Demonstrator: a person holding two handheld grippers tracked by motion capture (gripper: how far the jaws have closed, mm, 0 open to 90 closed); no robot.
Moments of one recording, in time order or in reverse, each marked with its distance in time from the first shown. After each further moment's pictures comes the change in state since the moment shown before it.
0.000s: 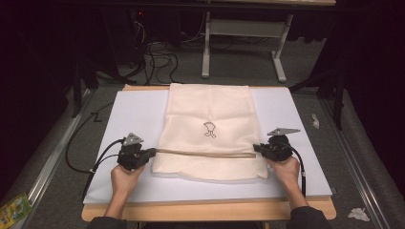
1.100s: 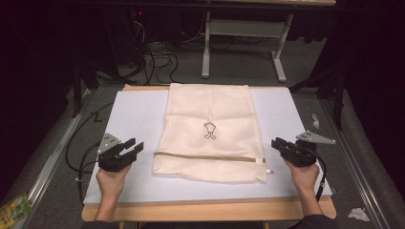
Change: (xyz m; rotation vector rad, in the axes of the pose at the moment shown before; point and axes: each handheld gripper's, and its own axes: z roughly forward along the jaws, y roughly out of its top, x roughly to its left) left arm 0.017 -0.010 -0.052 -0.285 0.109 -0.021; right arm -0.019 -0.023 -0.065 -0.281 -0.056 0.069
